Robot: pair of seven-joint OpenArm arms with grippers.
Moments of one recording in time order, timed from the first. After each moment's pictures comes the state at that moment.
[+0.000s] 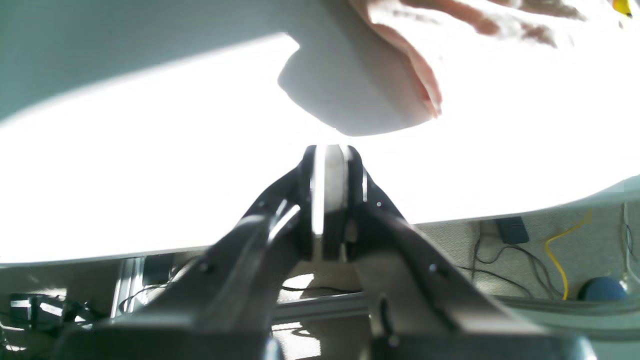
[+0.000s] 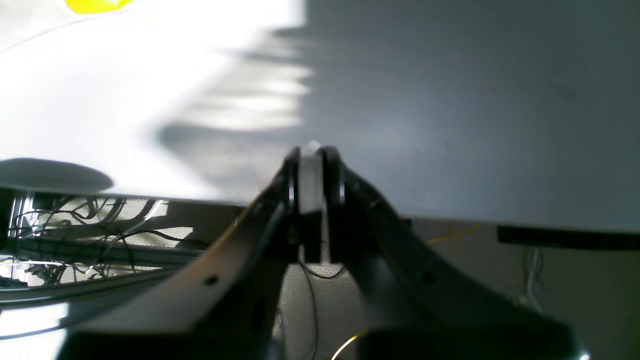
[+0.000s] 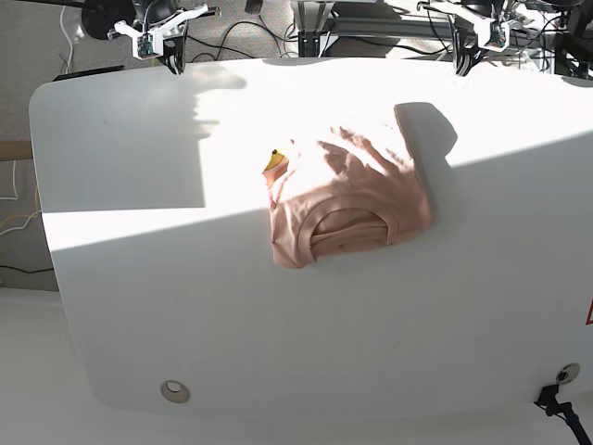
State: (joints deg) left arm 60.2 -6.6 -16.6 108.6 -7.5 -18.0 -11.9; right arm -56.6 9.8 9.1 106.8 10.2 10.4 1.2
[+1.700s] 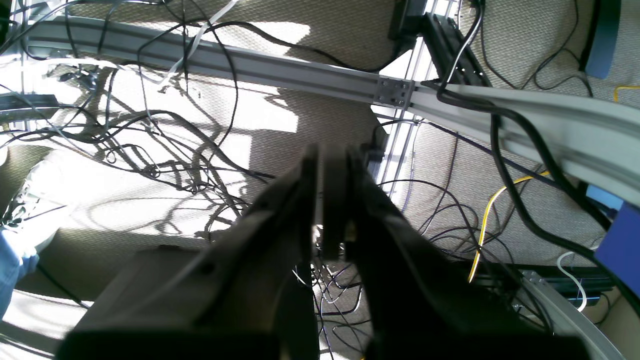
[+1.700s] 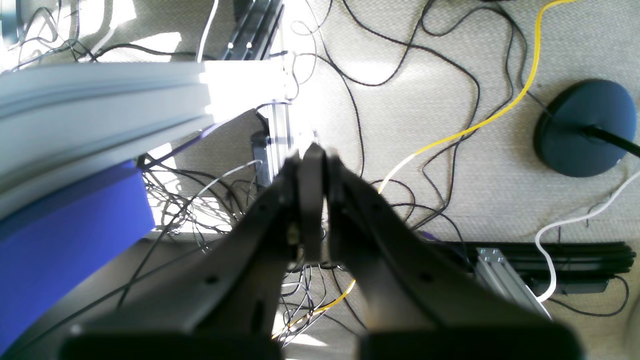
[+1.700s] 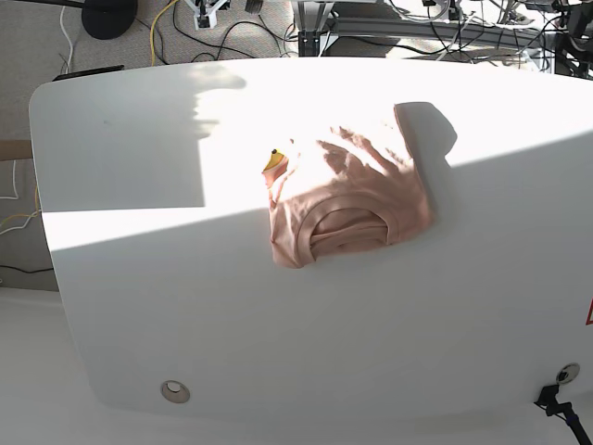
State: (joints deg) left arm 16.7 -9.5 -11.6 12.1 -1.3 -17.3 -22.7; right arm -25.1 6.6 -3.2 37.4 10.2 10.4 4.8
